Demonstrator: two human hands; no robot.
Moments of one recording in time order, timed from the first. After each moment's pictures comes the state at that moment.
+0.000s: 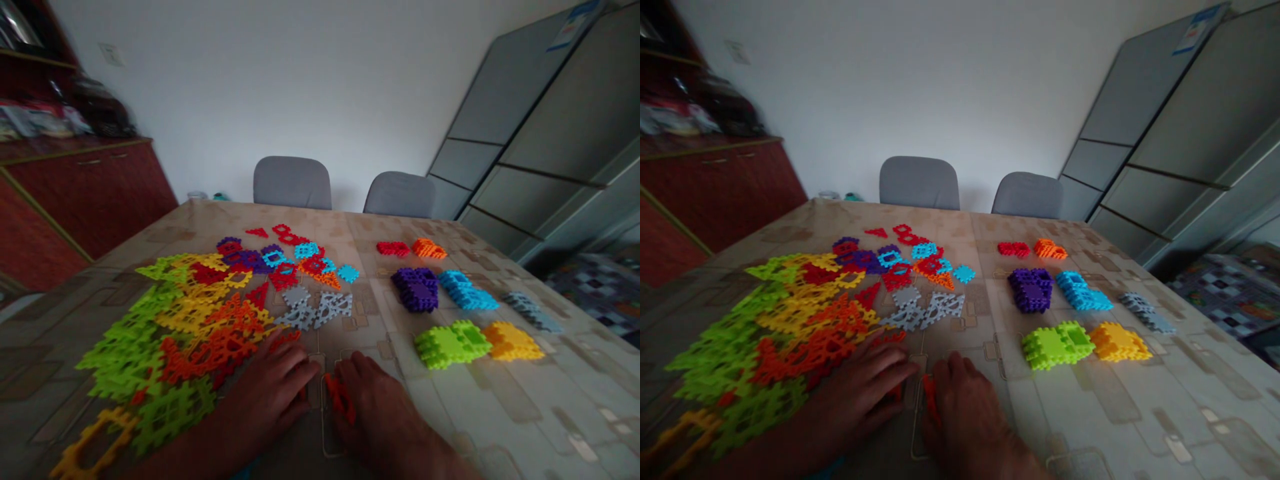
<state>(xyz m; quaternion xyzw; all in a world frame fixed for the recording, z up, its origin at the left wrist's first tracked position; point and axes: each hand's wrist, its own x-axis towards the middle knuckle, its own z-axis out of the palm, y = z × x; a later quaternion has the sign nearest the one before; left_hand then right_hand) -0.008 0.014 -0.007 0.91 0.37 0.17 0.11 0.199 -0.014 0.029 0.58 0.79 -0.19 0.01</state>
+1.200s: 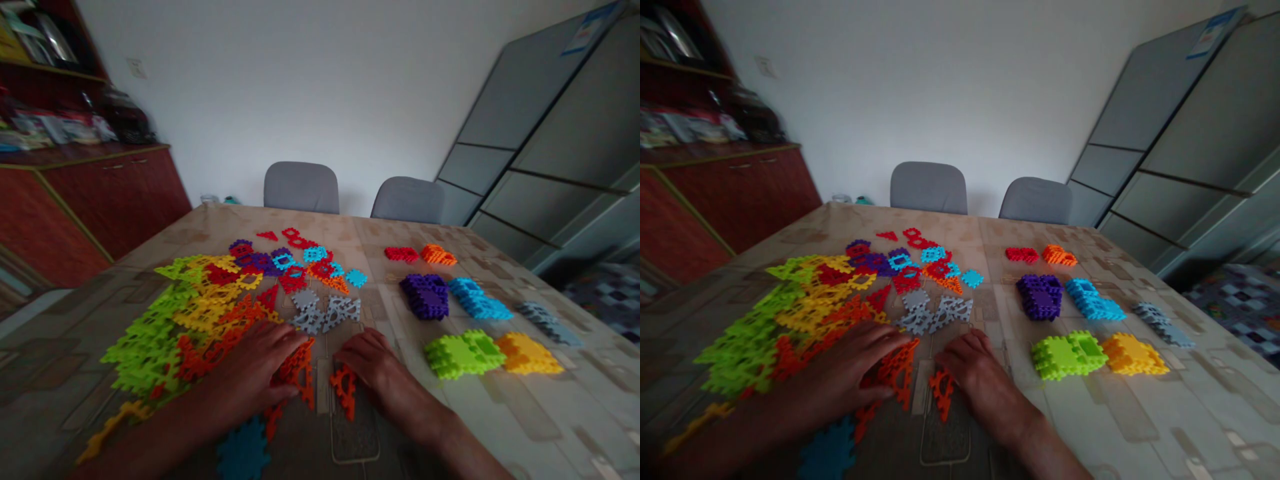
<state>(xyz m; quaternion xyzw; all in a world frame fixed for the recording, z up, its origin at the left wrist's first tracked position) -0.046 0.041 0.011 0.87 0.46 0.07 0.14 0.229 0.024 0.019 0.38 0.90 -0.14 -0.16</state>
